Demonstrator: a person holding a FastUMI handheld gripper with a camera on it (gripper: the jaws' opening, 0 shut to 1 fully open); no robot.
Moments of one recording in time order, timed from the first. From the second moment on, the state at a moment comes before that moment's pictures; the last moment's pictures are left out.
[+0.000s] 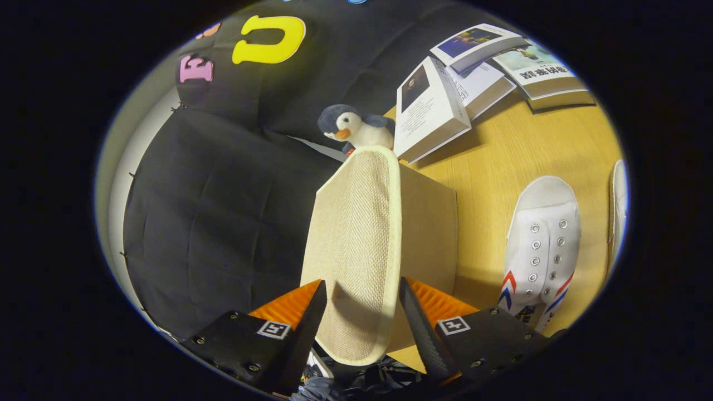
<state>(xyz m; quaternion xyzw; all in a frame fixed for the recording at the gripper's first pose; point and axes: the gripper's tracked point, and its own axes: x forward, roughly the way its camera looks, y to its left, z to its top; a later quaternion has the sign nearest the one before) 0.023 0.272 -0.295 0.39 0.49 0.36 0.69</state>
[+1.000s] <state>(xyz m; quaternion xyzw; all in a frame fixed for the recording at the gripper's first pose) 0.025 0.349 -0.130 0.34 0.43 0.44 0.71</state>
